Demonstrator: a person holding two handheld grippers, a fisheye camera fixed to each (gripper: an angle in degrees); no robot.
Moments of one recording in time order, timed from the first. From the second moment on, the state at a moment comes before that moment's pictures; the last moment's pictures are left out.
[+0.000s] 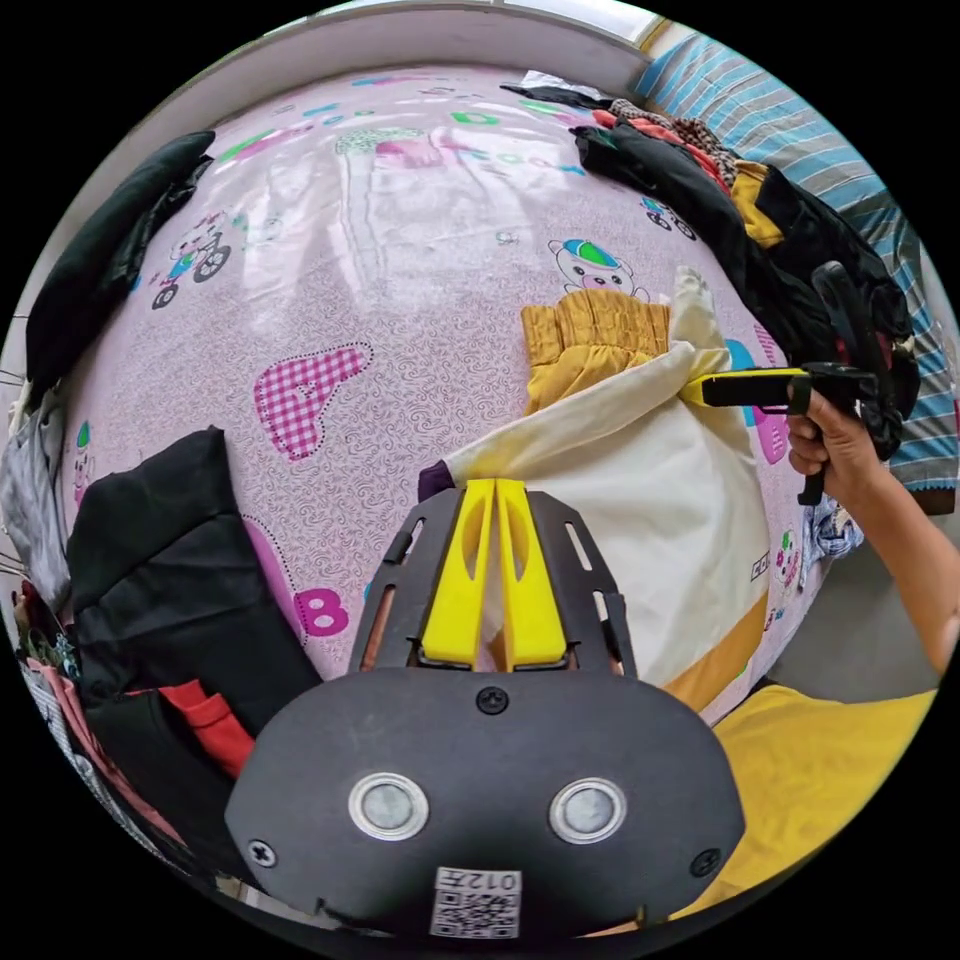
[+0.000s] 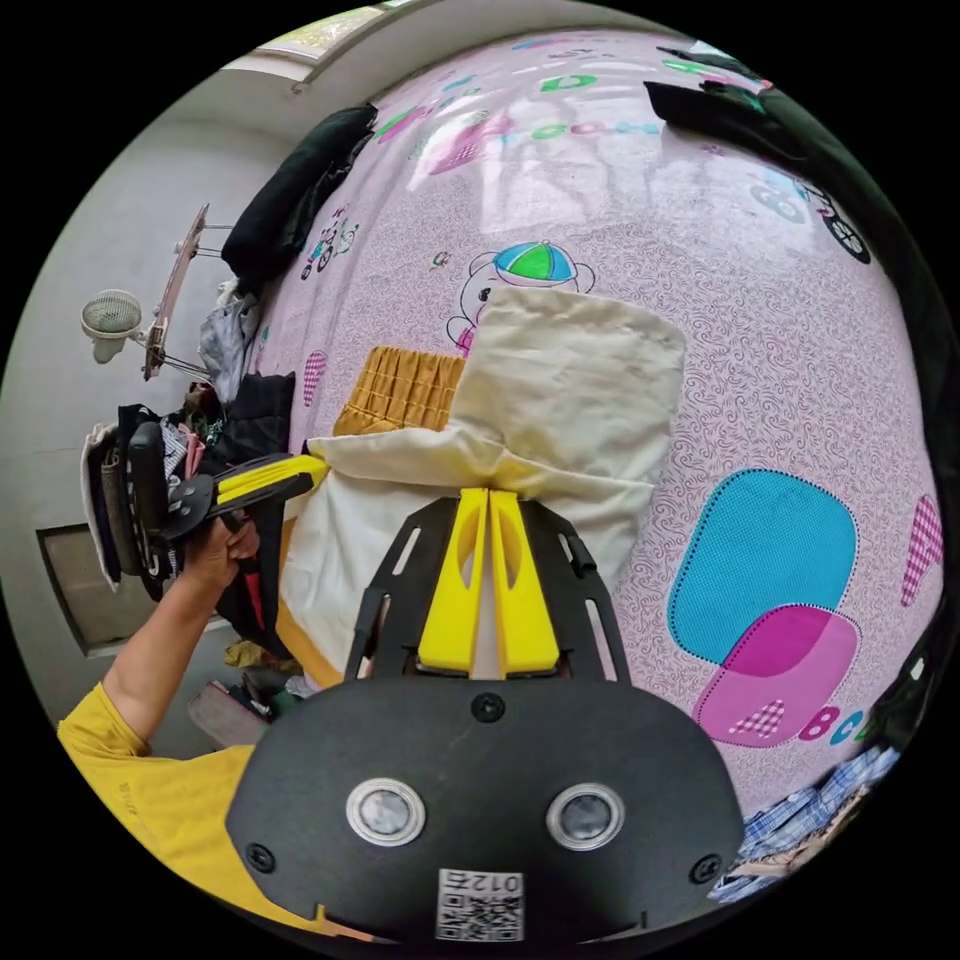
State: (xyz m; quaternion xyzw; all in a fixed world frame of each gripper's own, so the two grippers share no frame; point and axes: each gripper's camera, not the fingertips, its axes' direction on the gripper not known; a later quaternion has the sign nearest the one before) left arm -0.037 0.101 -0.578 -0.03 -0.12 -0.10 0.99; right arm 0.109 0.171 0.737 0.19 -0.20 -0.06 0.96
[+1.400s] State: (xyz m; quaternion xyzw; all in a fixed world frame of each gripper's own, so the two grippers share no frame) left arm 0.217 0.285 -0.508 -0.11 -0.19 0.04 0.98; right arm 0.006 0.441 0.800 0.23 -0.03 -0.16 0.96
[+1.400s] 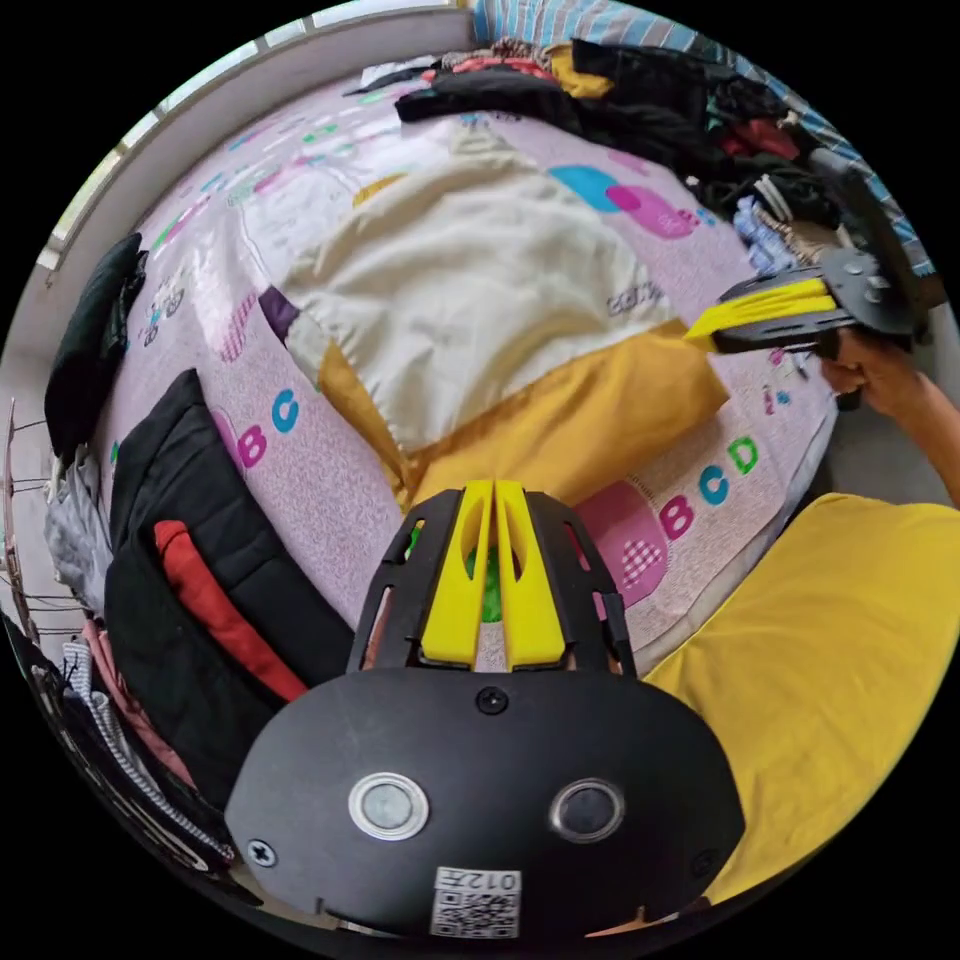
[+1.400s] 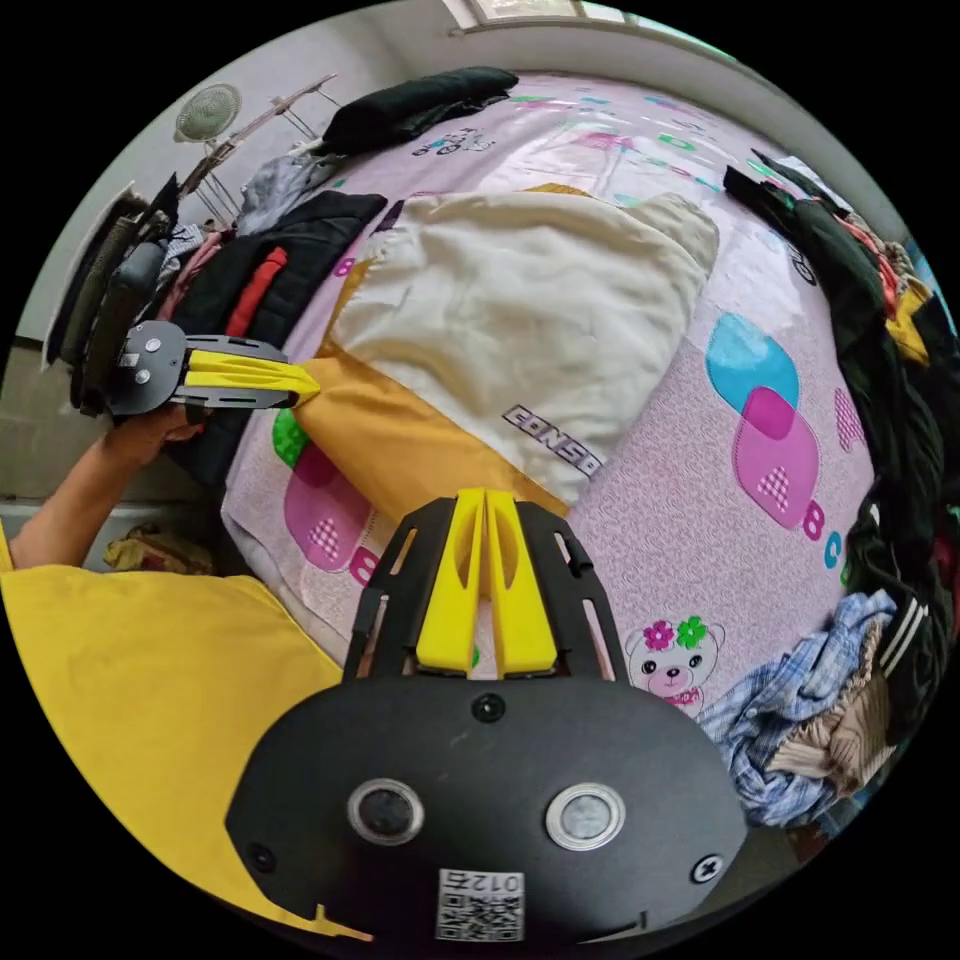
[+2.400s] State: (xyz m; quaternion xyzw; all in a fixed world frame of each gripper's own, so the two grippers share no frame) left arm 0.033 0.634 -0.427 0.16 0.27 -0.42 0.85; right arm 0.246 0.488 0.883 0.14 -0.51 0.11 0.84
